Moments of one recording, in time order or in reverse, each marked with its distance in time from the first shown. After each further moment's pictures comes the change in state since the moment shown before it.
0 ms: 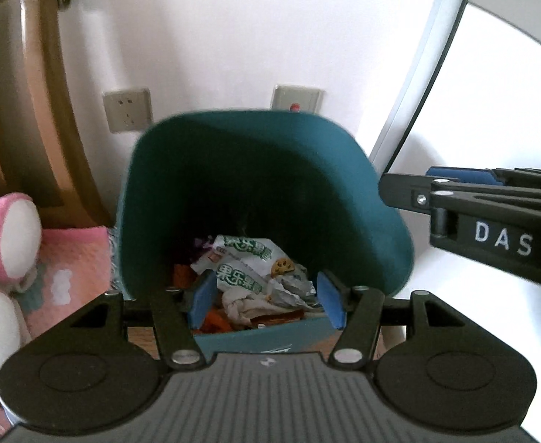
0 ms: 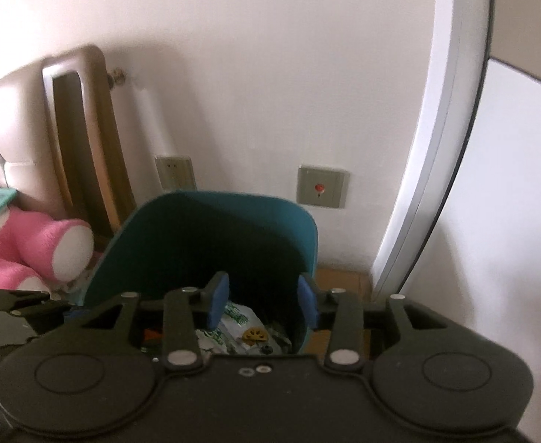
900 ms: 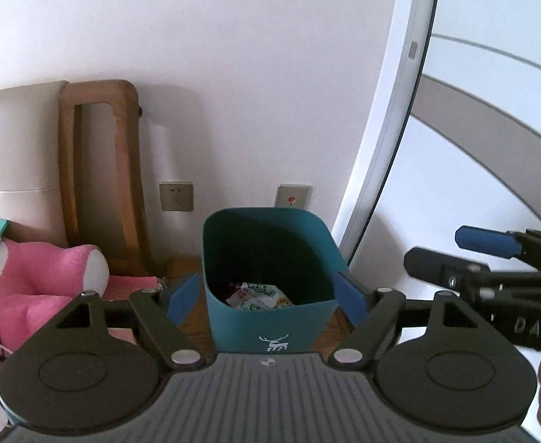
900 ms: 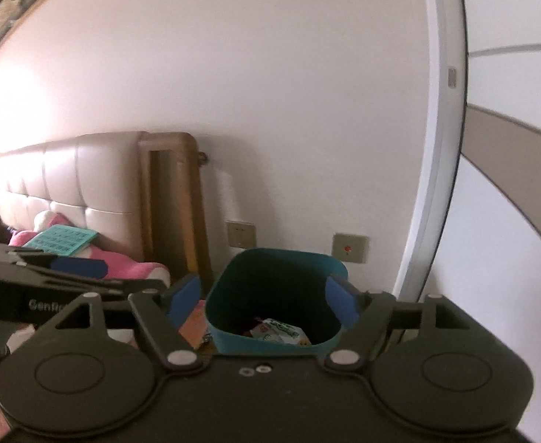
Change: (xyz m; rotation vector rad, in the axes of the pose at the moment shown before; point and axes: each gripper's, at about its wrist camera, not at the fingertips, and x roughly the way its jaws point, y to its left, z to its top) left arm -0.214 0.009 -0.032 -0.014 -0.258 0.004; right arm -0.194 0.047 -0.023 -0.056 -0.218 0.093
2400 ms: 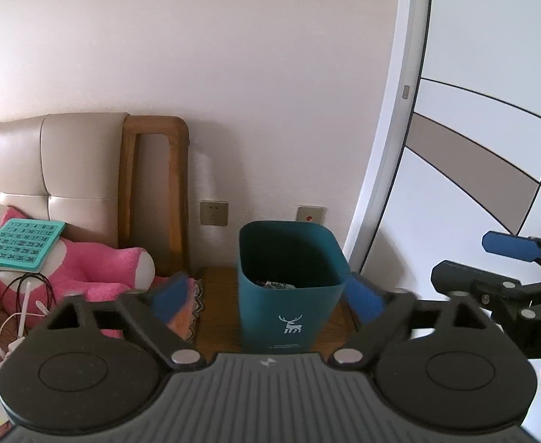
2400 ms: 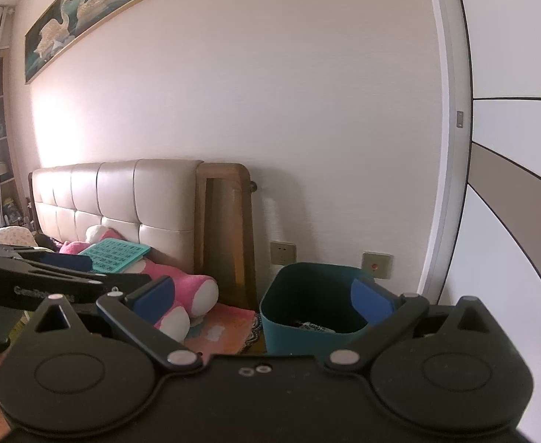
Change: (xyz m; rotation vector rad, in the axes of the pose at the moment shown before) left arm -0.135 -0.003 -0.038 -0.024 -0.107 0.084; right arm -0.105 0.037 -0.014 -0.010 -0.086 0.092
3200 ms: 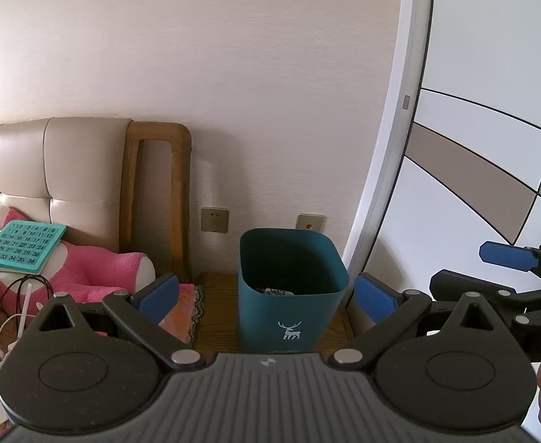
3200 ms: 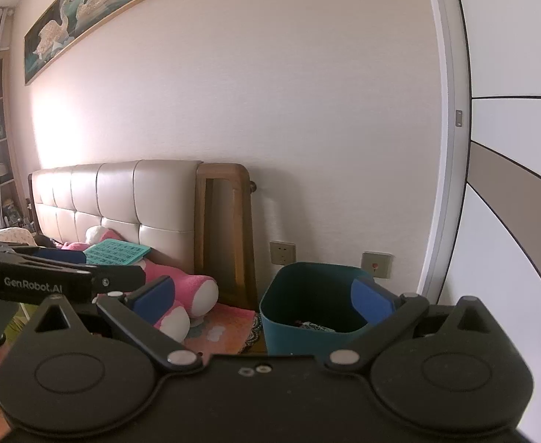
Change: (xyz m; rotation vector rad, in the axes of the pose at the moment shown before) left arm -0.007 -0.002 0.002 -0.010 -0.021 0.006; right arm 0.000 -0.001 0.000 0.008 0.000 -0.004
